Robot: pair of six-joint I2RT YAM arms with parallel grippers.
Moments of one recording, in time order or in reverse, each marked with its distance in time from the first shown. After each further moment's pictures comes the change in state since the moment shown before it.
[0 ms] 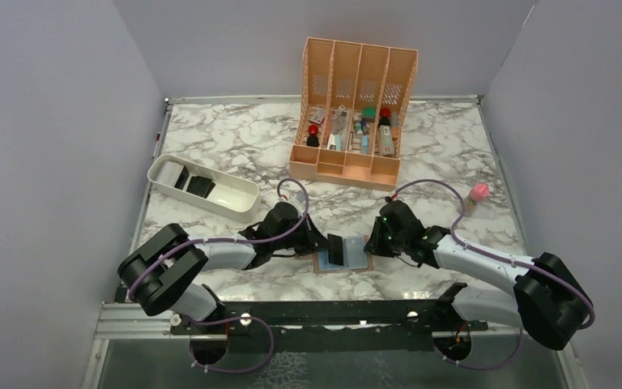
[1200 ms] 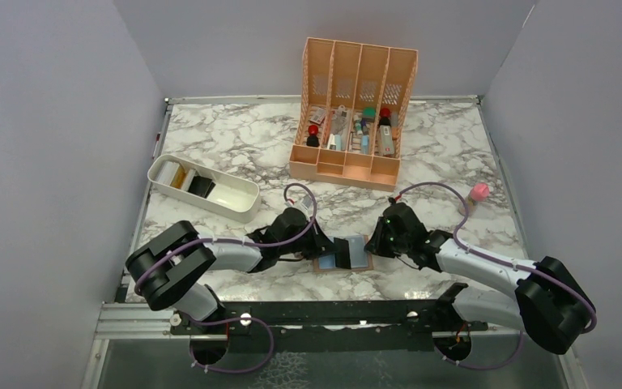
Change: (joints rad) left arm -0.085 0.046 0.011 0.046 -0.072 -0.055; right arm -0.006 -0.029 -0.051 0.068 0.003 0.026
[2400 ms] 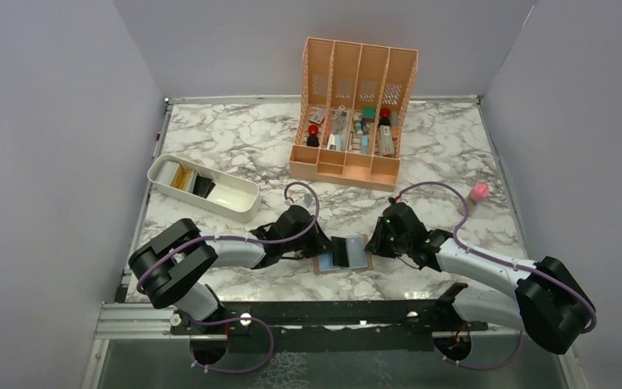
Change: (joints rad) left arm 0.000 0.021 0.045 -0.119 -0.077 0.034; right arm 0.000 -0.001 0.006 -0.018 0.000 -0.005
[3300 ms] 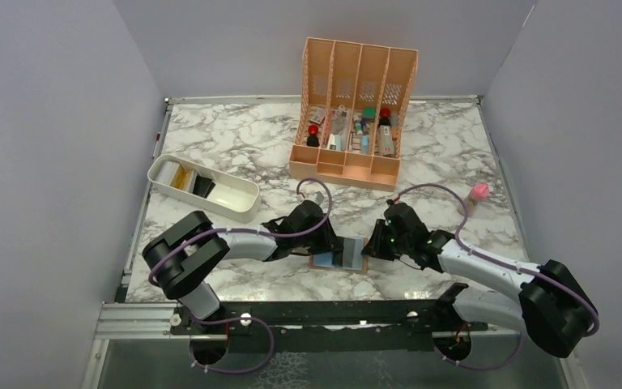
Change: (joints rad) left arm -0.022 0.096 0.119 -0.082 -0.006 0.088; right arm 0.000 -0.023 -0.001 -0.018 -0.100 0.027
